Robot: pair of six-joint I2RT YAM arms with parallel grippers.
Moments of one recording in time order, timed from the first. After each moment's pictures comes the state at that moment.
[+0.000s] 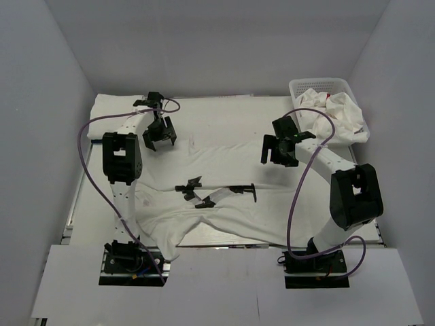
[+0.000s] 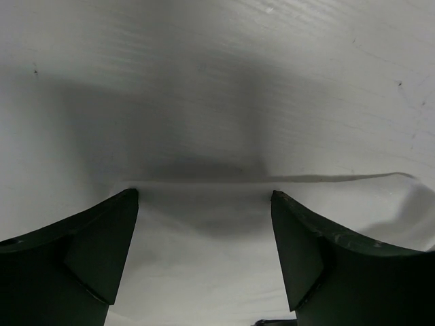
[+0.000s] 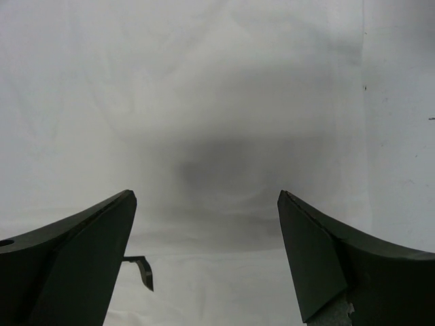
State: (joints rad) left arm -0.12 2.31 1.97 -0.95 -0.08 -0.44; right arm 0.35 1.65 1.15 -0.58 0.12 0.39
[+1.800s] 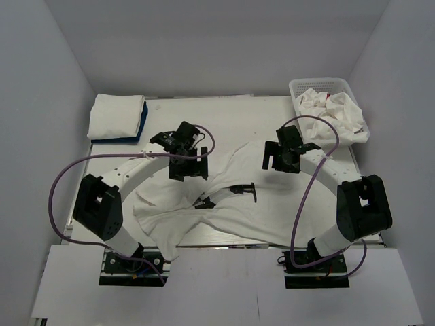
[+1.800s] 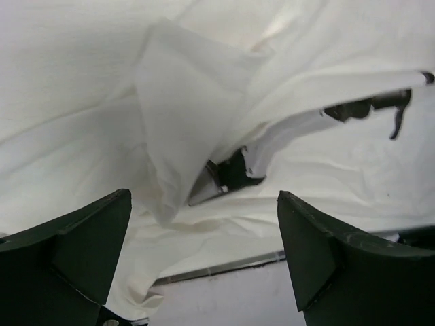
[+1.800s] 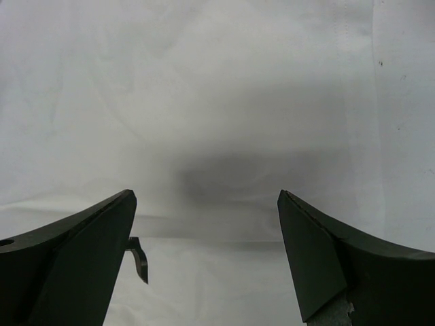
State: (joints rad) left arm -0.57 1.59 1.26 -0.85 0.05 -0.54; right arm 0.35 1.53 0.98 -0.47 0.09 0.38
